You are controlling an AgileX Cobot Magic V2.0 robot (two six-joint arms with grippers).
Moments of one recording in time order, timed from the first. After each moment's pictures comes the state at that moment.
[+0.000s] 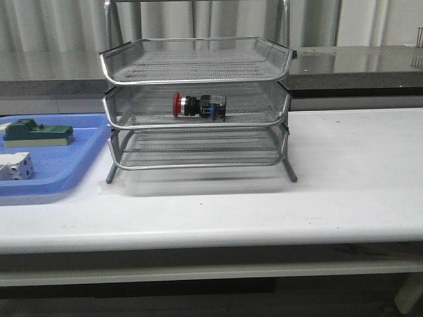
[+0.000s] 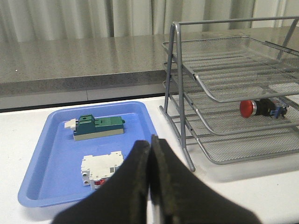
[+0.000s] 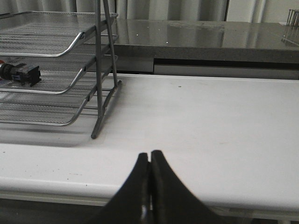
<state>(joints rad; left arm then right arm) -0.07 0.29 -0.24 -0.42 0.14 0.43 0.10 -0.01 0.03 0.01 0.11 -0.03</state>
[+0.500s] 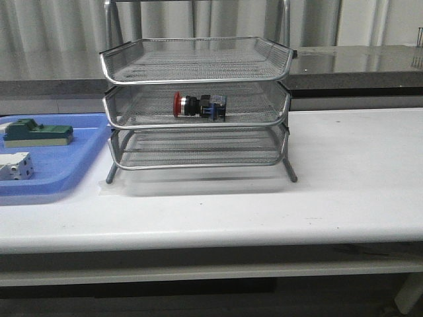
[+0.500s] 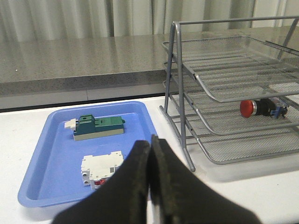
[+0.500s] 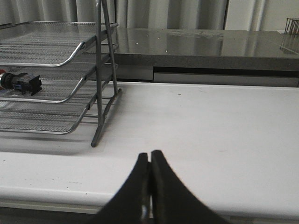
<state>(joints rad) -0.07 0.29 -0.24 -0.42 0.14 0.43 0.10 -0.01 0.03 0.01 0.08 -0.03</state>
